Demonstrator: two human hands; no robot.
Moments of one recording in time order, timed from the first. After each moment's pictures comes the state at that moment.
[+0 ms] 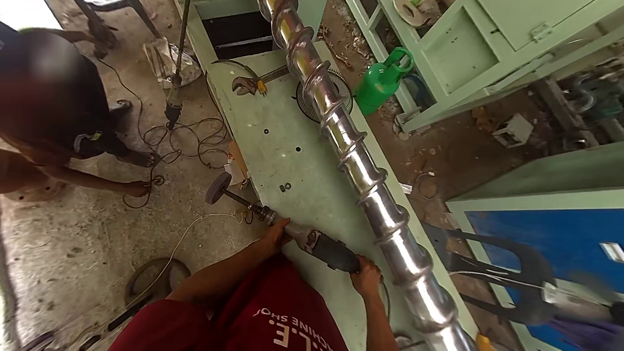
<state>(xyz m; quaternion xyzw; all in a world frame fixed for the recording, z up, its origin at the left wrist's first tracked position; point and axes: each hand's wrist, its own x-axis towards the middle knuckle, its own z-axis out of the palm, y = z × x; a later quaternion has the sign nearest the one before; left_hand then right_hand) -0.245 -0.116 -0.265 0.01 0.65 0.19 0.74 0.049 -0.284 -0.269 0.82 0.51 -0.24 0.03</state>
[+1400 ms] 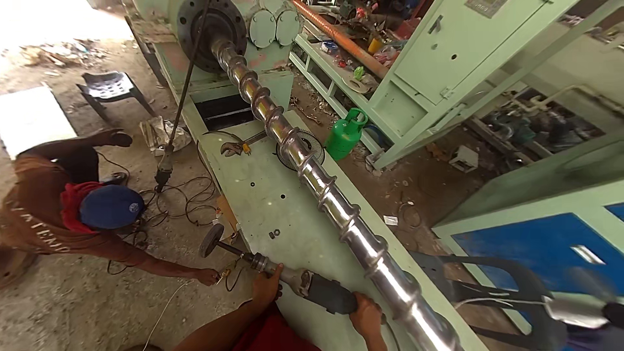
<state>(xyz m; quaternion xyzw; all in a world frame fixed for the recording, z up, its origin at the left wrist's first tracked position) -0.256 -0.125 -0.287 0.32 0.73 0.09 0.60 0.041 -0.270 -0.273 0.85 0.45 -0.24 0.11</state>
